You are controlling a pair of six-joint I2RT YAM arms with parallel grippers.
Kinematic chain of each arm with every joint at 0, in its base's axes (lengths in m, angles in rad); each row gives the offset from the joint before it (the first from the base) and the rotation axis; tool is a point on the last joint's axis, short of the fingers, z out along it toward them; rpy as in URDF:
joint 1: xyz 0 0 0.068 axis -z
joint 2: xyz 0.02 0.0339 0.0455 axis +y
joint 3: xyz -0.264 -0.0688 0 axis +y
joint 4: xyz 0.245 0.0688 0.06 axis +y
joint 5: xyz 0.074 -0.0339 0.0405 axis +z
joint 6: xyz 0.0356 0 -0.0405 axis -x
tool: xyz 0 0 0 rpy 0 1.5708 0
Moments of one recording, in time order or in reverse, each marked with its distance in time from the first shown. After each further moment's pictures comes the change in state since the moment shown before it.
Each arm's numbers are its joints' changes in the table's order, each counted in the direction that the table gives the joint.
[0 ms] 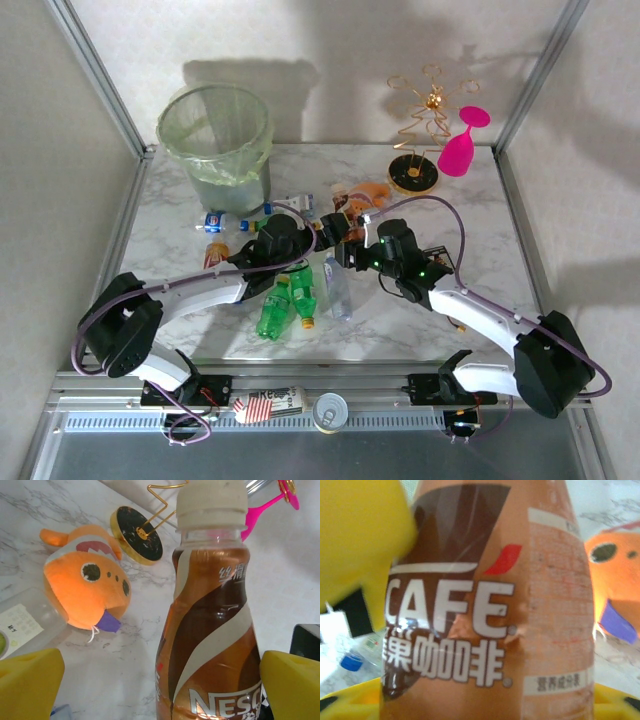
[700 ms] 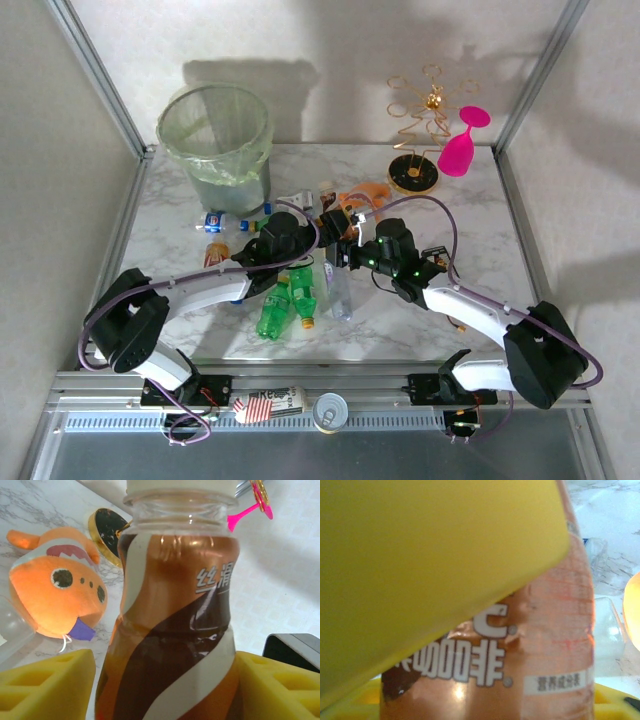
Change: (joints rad) left arm 0.001 0.035 -0.021 -0.074 -0.037 0.037; right arm -0.005 0.055 0.014 -0.163 0.124 -0.011
